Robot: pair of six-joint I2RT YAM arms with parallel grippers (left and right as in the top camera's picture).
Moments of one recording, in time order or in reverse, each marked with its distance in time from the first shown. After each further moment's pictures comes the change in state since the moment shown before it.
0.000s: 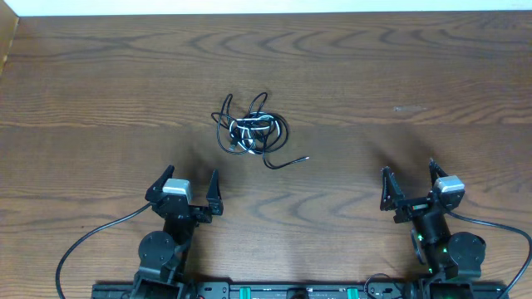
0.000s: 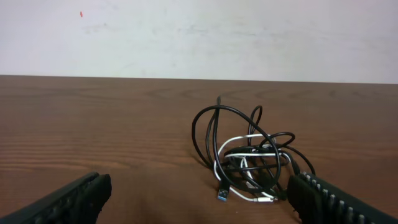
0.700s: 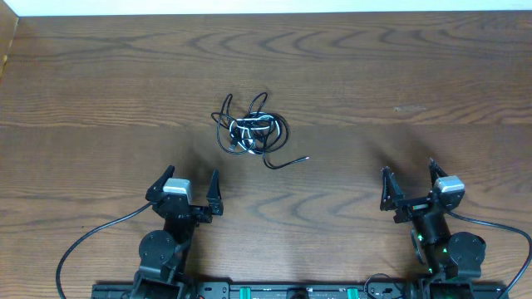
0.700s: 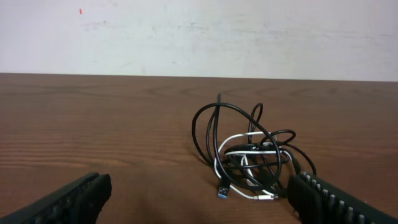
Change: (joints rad) left arm 0.000 0.010 0.000 0.000 0.000 0.000; right arm 0.000 0.000 0.000 0.000 0.000 0.000
